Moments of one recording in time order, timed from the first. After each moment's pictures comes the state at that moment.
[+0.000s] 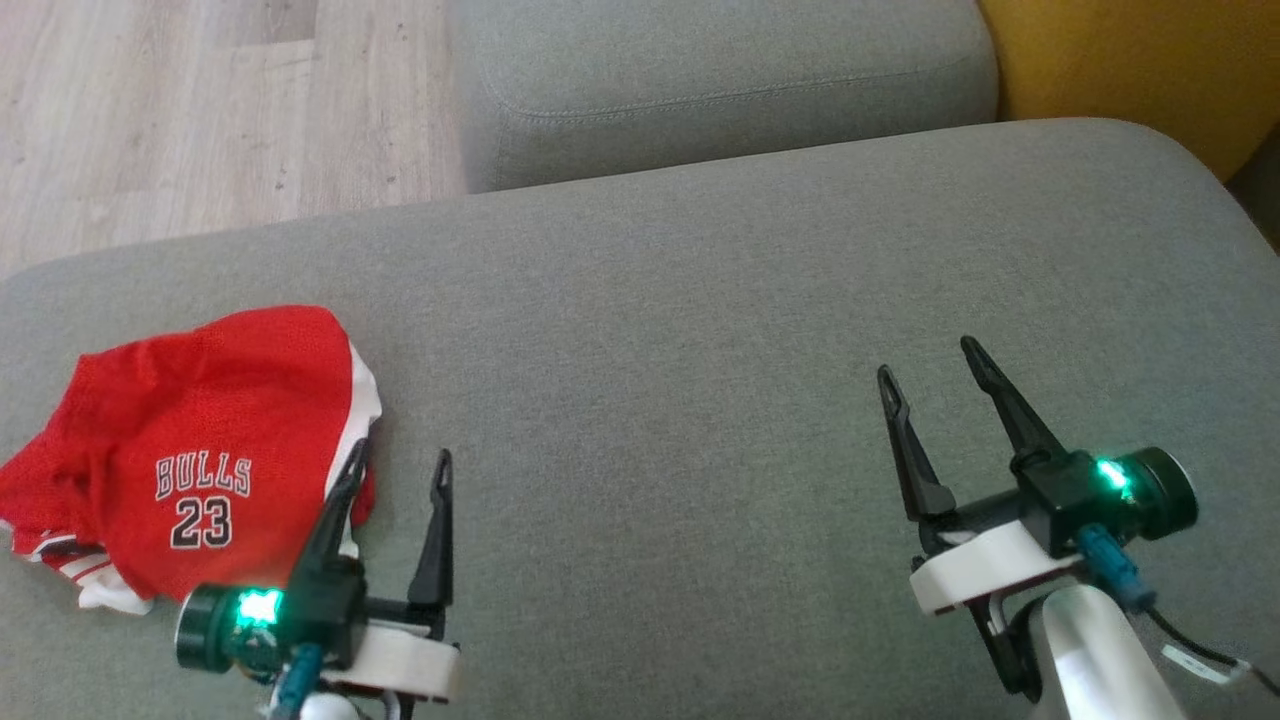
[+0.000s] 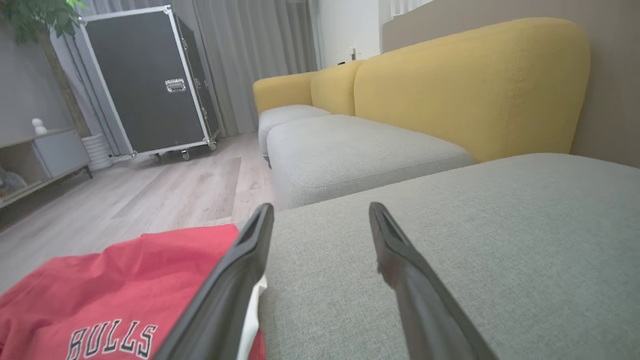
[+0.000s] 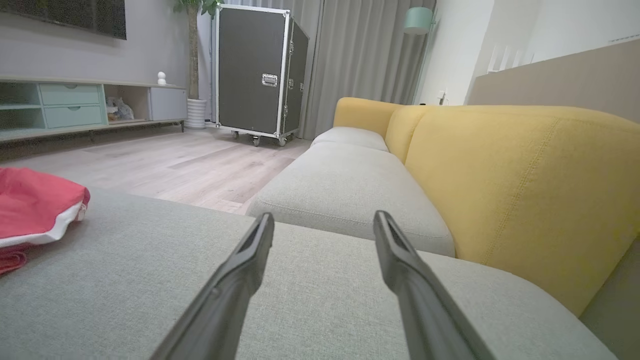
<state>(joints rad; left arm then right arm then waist) -0.04 0.20 -0.33 0.18 -0.16 0.12 -0.21 -0.10 -0.04 0.13 0.18 -0.12 0.13 -0.21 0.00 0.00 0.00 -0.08</state>
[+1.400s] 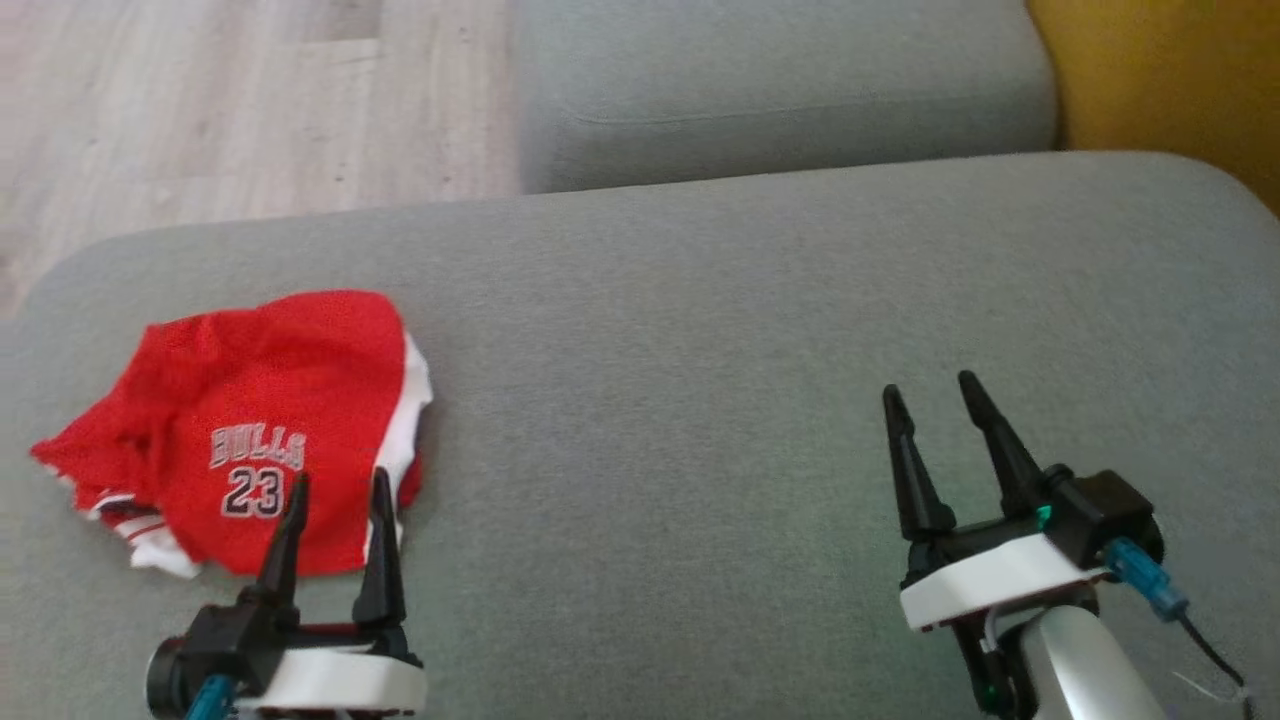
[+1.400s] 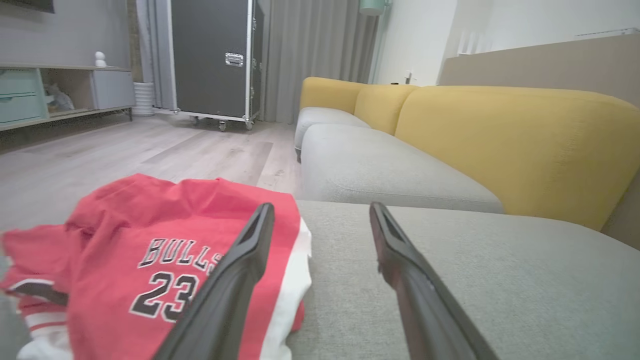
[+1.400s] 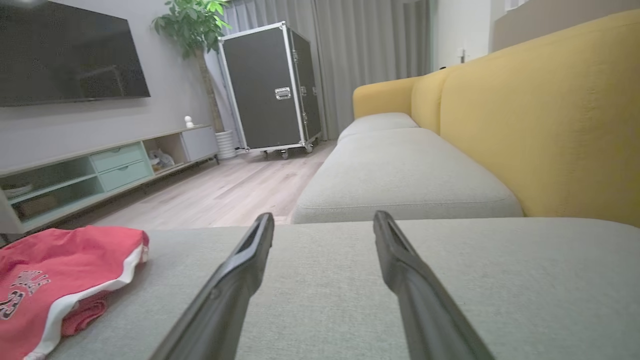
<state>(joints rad) 0.03 0.05 -0.07 0.22 -0.21 -0.09 -0.25 -0.09 -0.04 0.16 0.27 0.17 0.13 -0.25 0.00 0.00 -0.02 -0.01</state>
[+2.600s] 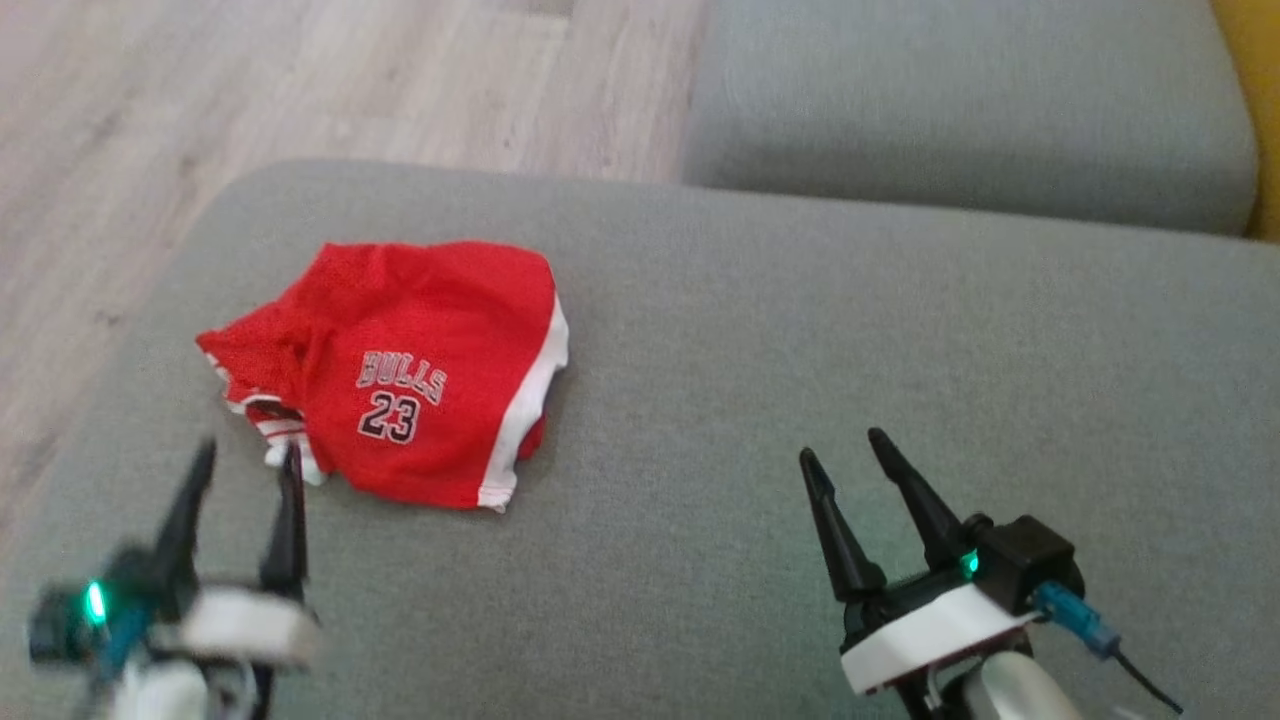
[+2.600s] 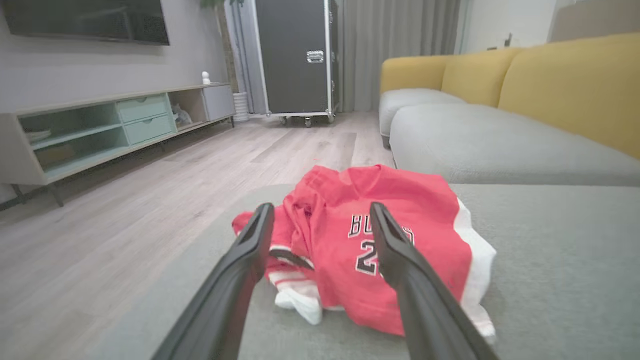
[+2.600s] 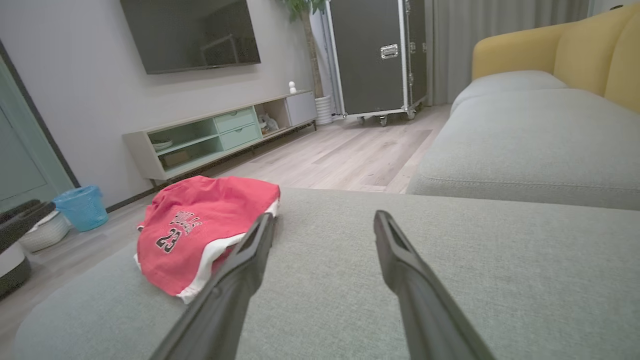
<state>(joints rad) -0.06 0.18 0.01 0.31 -0.13 -0.12 -0.20 -0.04 -0.04 0.33 0.27 0.23 0.13 -0.25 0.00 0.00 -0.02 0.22</state>
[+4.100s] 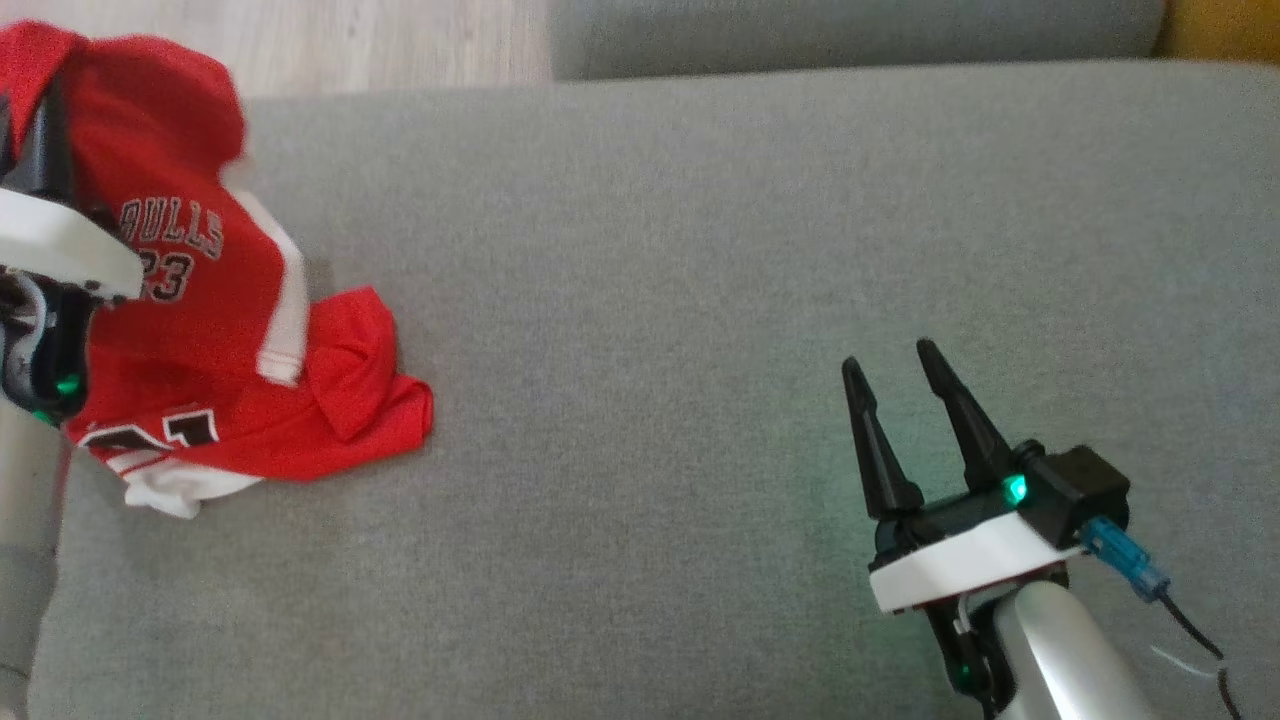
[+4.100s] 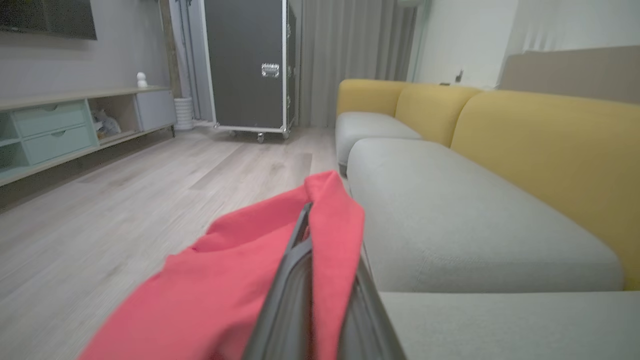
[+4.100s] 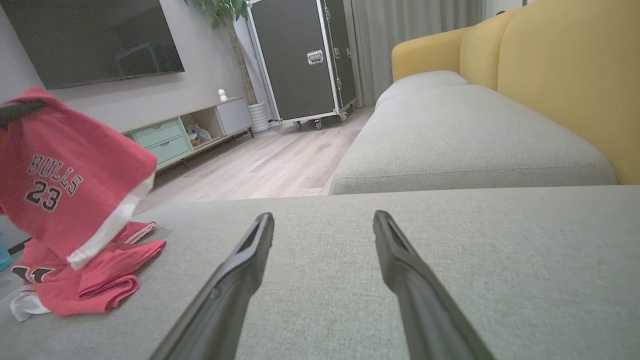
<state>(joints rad) -0.78 0.48 -0.29 0.67 -0.65 -0.13 -0.04 -0.14 -0.05 0.25 0.23 0.21 0.13 -0.25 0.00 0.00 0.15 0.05</state>
